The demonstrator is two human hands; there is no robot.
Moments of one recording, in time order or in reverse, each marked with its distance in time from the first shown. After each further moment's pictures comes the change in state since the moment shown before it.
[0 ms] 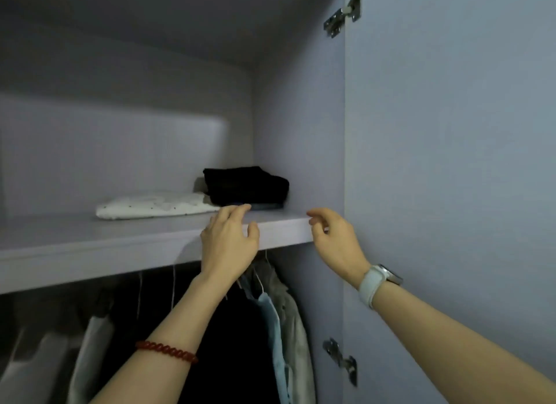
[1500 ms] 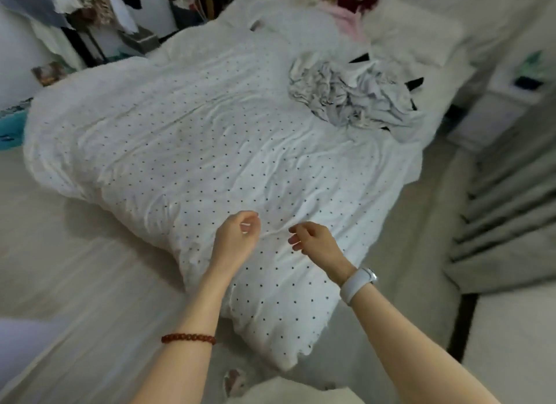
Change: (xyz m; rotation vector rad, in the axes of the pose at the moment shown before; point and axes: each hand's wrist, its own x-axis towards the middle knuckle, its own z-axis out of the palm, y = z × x) left_hand -0.839 0.256 -0.354 -0.838 -1.934 0.763; right_hand -0.962 -0.486 -0.245 -0.220 1.256 1.691
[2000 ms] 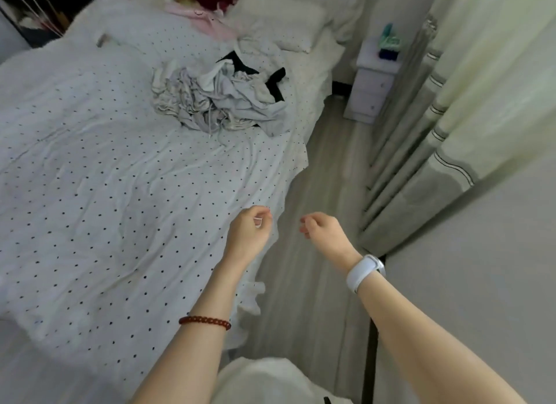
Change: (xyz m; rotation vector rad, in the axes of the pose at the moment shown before) left_hand -0.042 0.222 0.320 0.008 -0.331 0.185; right_hand -0.043 0.151 -0.347 0.045 0.407 0.117
